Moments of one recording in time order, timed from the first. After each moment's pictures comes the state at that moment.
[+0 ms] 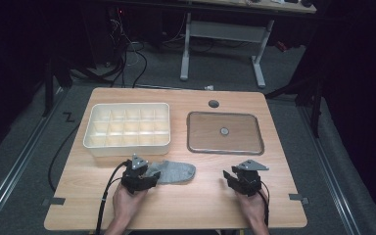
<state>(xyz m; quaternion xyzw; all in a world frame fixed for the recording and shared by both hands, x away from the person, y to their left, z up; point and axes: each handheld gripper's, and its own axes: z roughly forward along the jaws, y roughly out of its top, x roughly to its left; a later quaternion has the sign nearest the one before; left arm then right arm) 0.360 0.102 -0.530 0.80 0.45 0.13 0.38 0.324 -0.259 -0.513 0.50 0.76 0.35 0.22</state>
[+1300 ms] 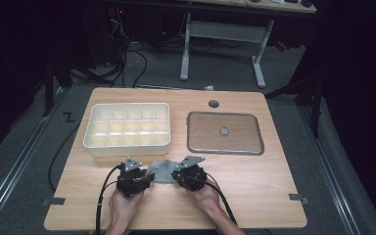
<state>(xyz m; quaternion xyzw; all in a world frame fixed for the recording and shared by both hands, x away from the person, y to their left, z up) 0.350 0.116 -0.529 0.78 0.48 0.11 0.39 0.358 -0.112 -0.522 0.33 0.87 0.36 0.12</state>
